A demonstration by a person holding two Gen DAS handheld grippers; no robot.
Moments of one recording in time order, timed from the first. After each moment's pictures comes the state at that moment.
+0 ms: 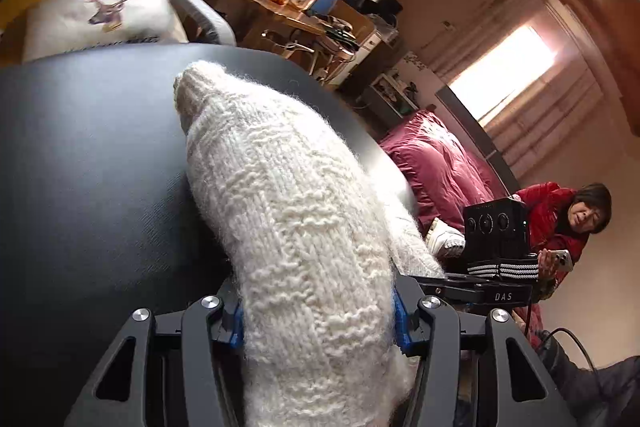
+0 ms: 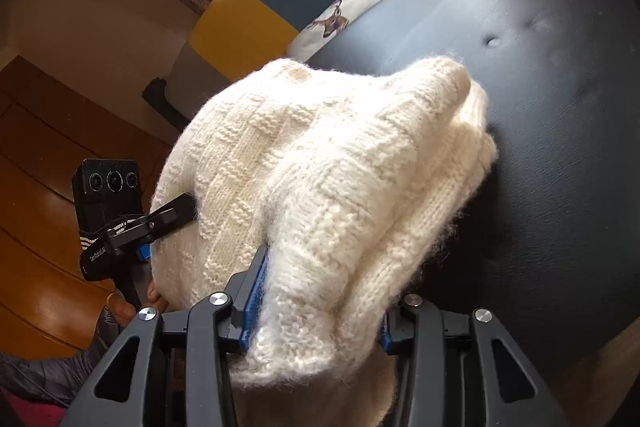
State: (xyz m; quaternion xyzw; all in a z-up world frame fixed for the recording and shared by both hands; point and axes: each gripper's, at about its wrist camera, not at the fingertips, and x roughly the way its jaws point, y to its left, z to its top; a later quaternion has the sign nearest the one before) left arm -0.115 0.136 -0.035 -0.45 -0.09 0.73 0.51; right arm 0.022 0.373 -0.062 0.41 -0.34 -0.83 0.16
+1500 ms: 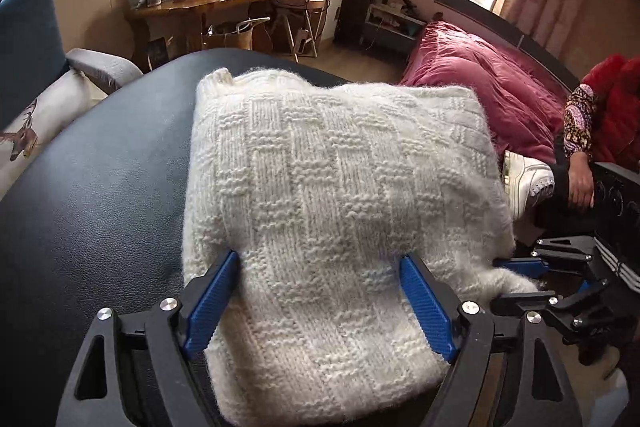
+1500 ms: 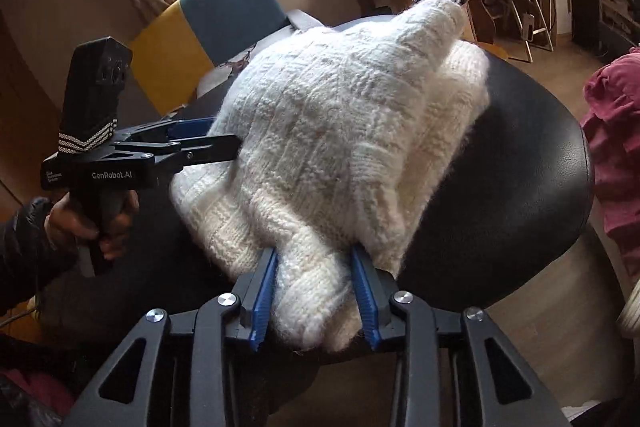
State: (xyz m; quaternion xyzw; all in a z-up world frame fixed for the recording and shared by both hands) left arm -0.120 0.383 -0.074 -0.41 0.14 0.76 0.48; right arm 0.058 0.515 -0.106 0.40 -0.20 -0.89 0.03
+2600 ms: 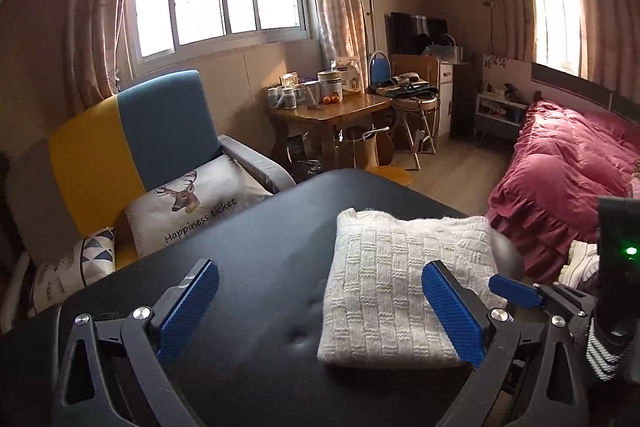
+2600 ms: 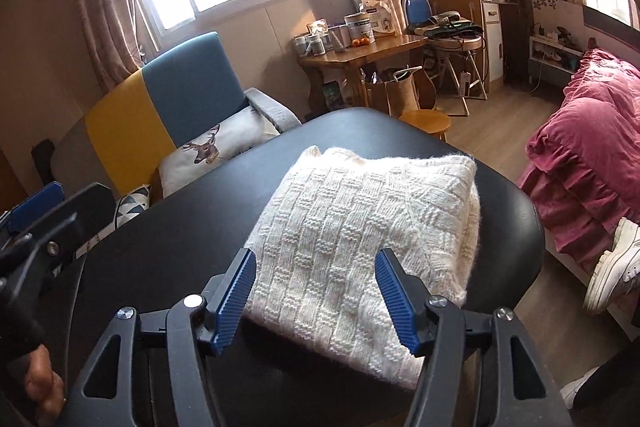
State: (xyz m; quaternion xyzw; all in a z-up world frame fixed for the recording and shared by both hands) left arm -0.019 0.304 0.078 -0.25 0.12 0.92 0.29; right arm 0.041 0.435 0.003 0.32 -0.19 -0.92 -0.12
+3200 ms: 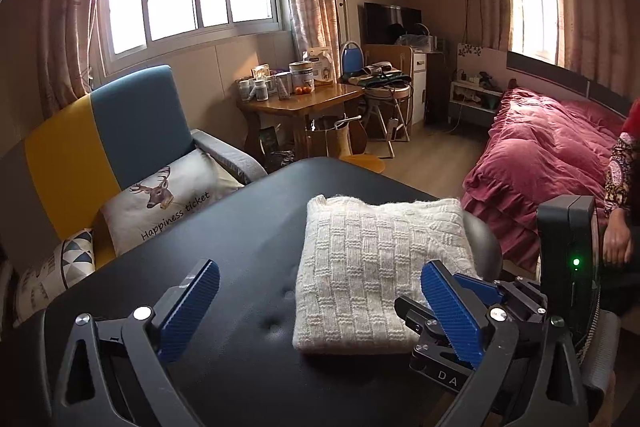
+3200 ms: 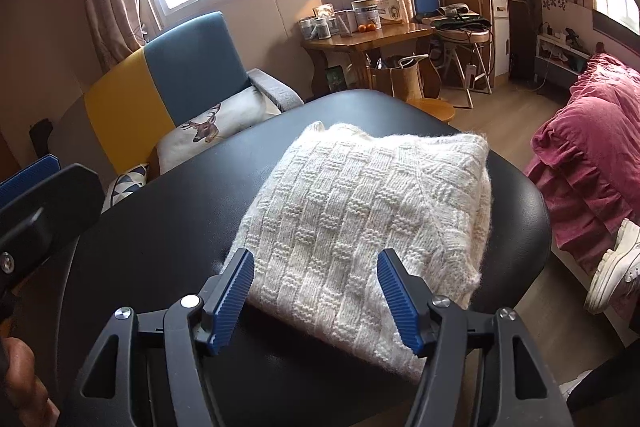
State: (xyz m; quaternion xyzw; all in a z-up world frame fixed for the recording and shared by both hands) left arm -0.011 0.314 0.069 -0.26 0.13 0.90 0.32; right arm 0.033 0.428 -0.018 0.35 -0.18 -0.91 -0.12
